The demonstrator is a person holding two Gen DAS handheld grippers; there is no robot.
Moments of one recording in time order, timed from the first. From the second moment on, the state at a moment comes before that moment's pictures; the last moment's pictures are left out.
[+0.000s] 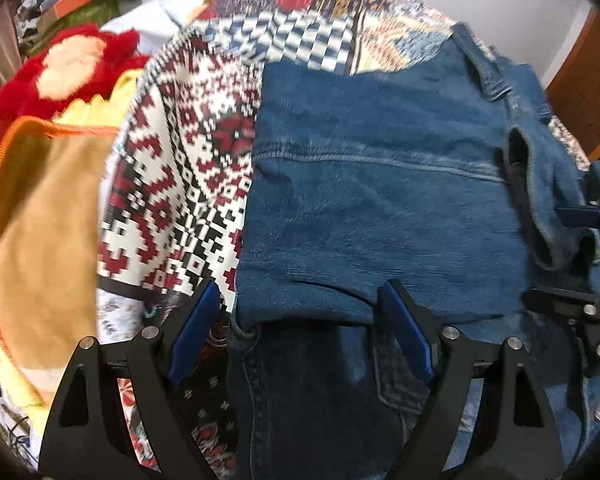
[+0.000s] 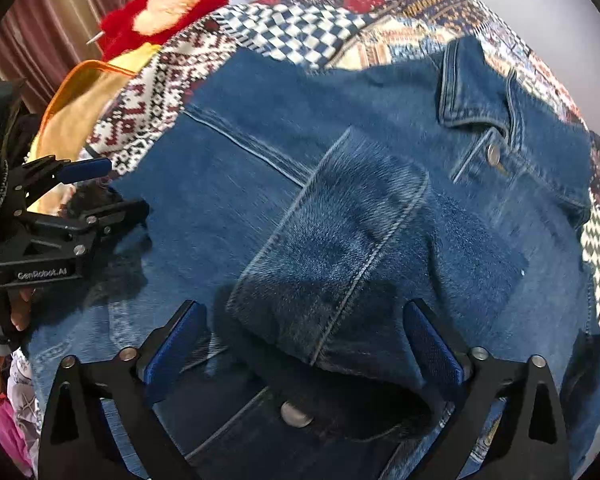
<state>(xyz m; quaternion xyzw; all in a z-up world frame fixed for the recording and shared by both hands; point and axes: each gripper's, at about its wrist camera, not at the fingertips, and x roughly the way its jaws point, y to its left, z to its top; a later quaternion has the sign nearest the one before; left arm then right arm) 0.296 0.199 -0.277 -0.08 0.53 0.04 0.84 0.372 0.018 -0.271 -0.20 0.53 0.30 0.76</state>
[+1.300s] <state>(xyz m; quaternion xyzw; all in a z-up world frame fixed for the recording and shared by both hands) 0.328 0.098 -0.195 0.00 0.47 0.00 0.88 0.363 -0.218 -0.225 0.00 0.50 0.18 0.85</state>
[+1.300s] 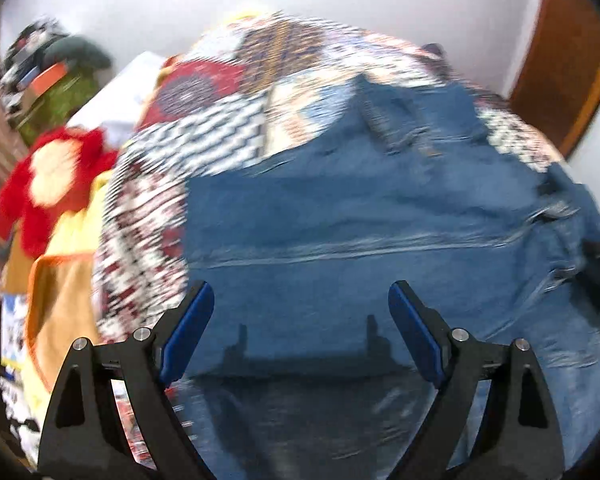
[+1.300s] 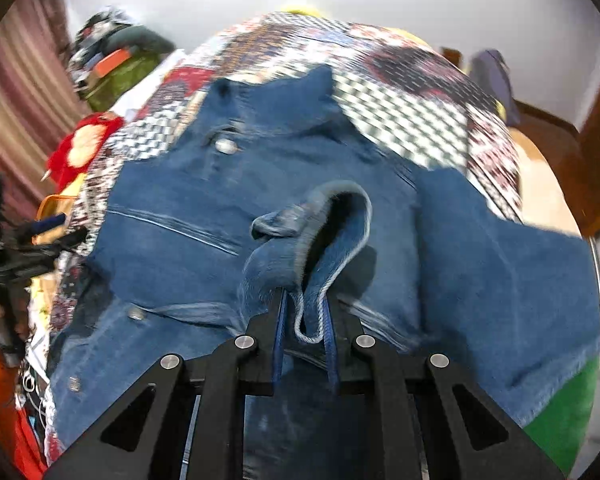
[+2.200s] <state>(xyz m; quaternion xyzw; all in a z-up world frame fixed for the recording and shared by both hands) 0.316 0.001 -0.256 0.04 0.52 -0.12 0.85 0.351 -0.155 -0.244 -0.19 0.52 0.19 0.81</state>
